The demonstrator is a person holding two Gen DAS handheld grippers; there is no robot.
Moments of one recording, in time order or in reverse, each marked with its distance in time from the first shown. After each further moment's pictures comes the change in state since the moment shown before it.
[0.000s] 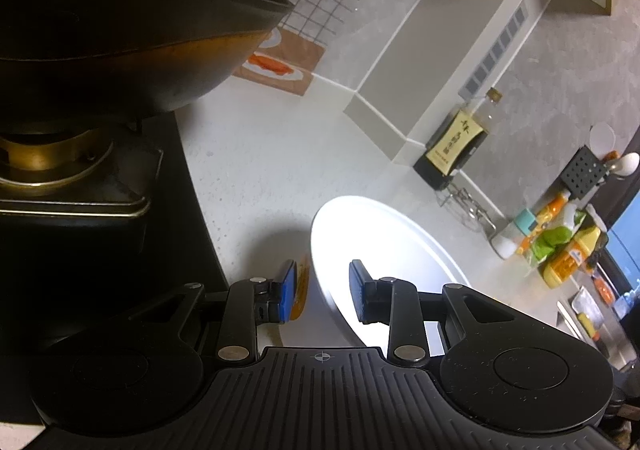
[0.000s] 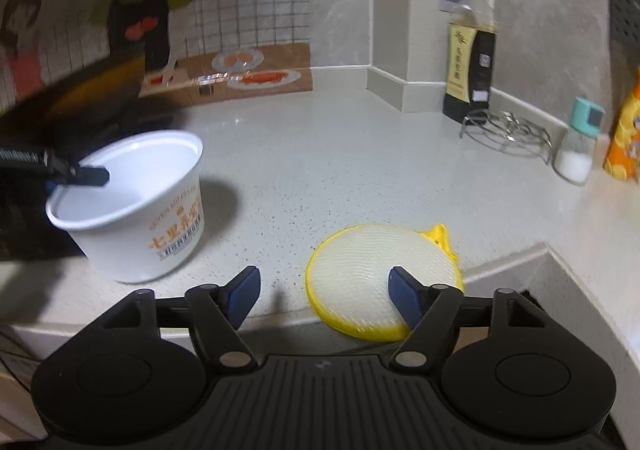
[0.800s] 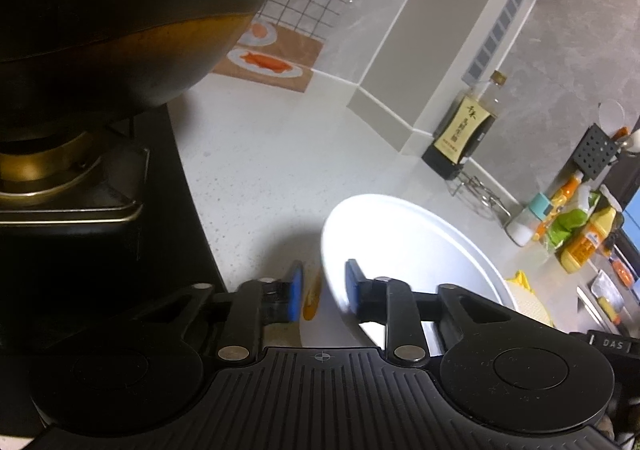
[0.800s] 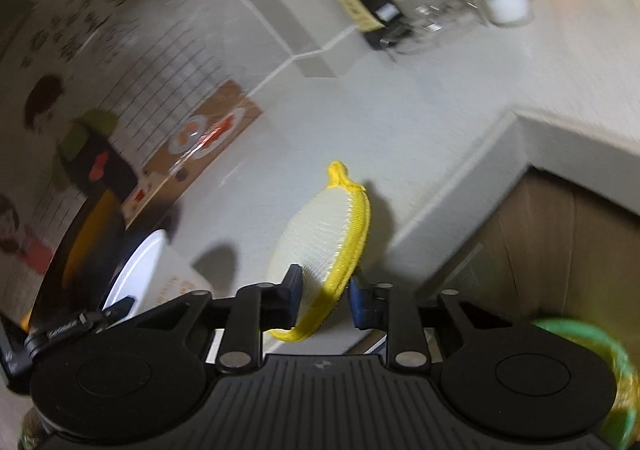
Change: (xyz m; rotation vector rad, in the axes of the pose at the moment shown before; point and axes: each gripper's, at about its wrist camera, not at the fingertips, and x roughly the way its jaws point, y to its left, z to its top) left arm 0.015 -0.002 -0.004 0.058 0.003 0.038; right arm 0.020 -0.072 -0.018 0.510 -0.003 0.187
